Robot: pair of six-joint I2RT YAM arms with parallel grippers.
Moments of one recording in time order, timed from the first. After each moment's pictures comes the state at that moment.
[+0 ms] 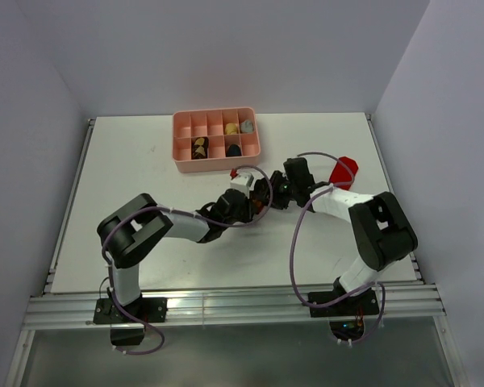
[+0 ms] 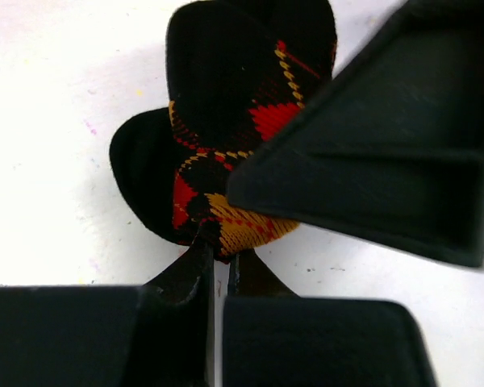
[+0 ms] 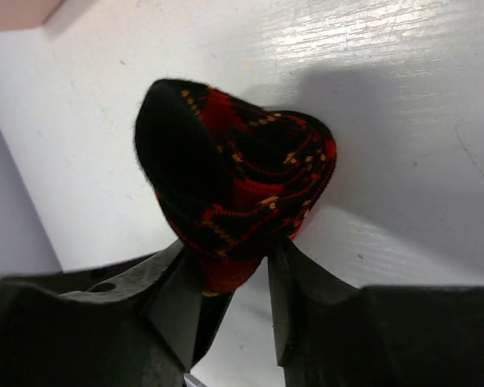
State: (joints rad) left arm -0.91 1.88 0.85 0.55 -0.23 -0.50; right arm 0.41 1.63 0.83 -0.02 -0.27 0.87
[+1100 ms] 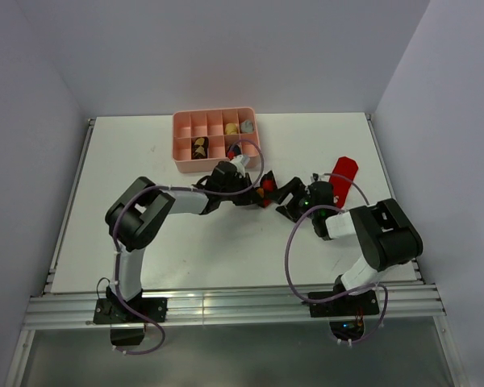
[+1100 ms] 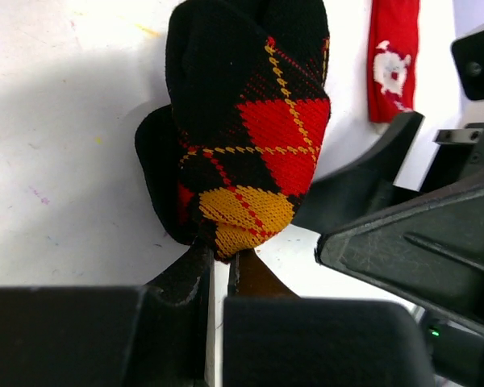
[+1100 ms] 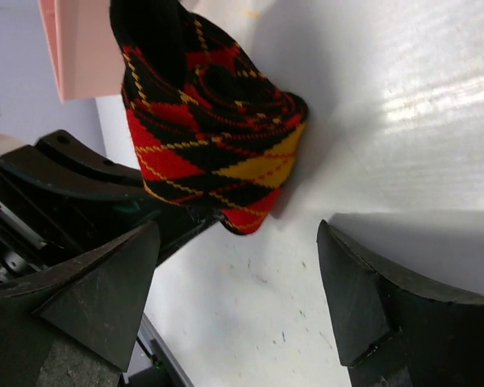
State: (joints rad) left arm -0.71 2.02 1.10 0.35 0.30 -0.69; right arm 0.24 1.59 0.40 0.68 -0.37 1.06
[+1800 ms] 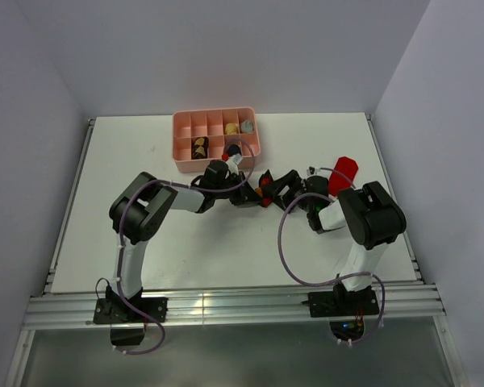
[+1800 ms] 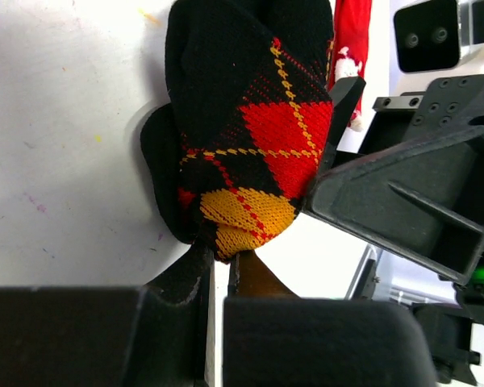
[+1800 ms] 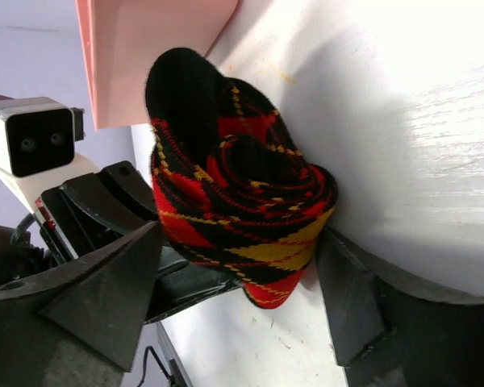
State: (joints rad) left arm -0.64 2.09 1.09 0.49 0.50 -0.87; right arm 0.24 1.80 0.49 0.90 -0.39 1.13
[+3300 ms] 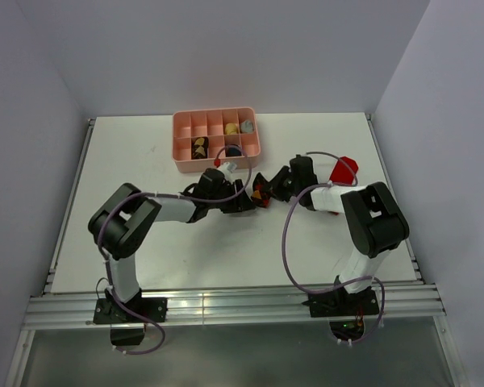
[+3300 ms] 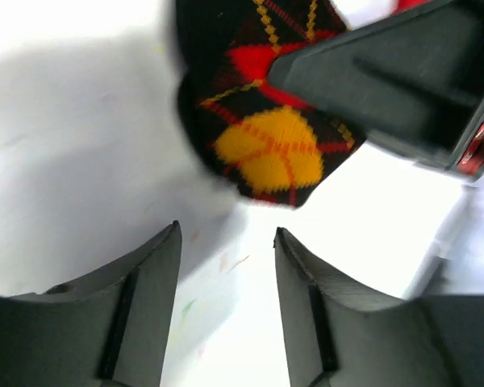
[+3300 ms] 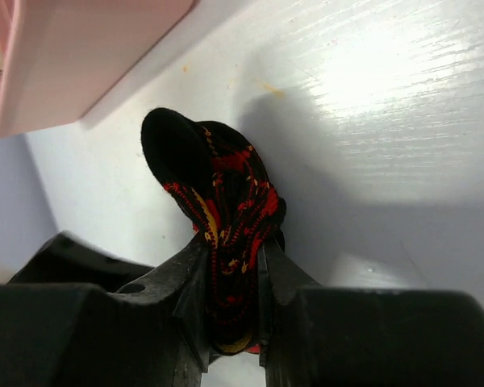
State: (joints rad) left arm -0.66 1.92 0.94 0.39 0.34 -0.74; right arm 0.32 1.74 0.77 0.29 -0.26 0.95
